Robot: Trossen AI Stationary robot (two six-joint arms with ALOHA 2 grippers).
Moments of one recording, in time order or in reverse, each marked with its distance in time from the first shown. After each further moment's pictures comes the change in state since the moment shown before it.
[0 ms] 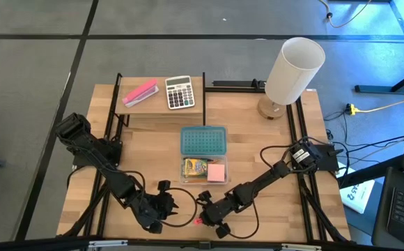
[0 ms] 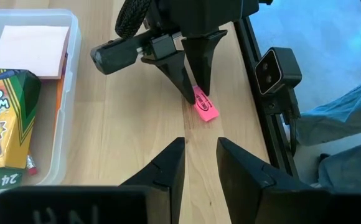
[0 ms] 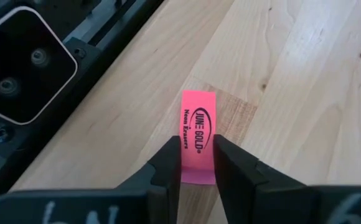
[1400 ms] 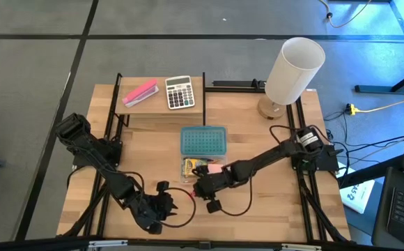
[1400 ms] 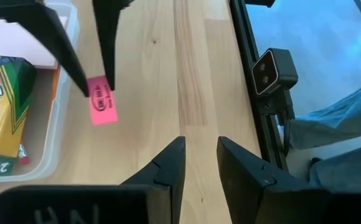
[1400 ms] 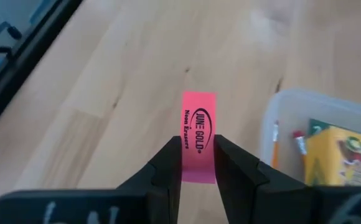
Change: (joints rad) left arm -0.011 0.000 0.000 -0.002 -0.004 -0.061; right arm -0.175 -0.170 0.000 -0.173 0.000 0.000
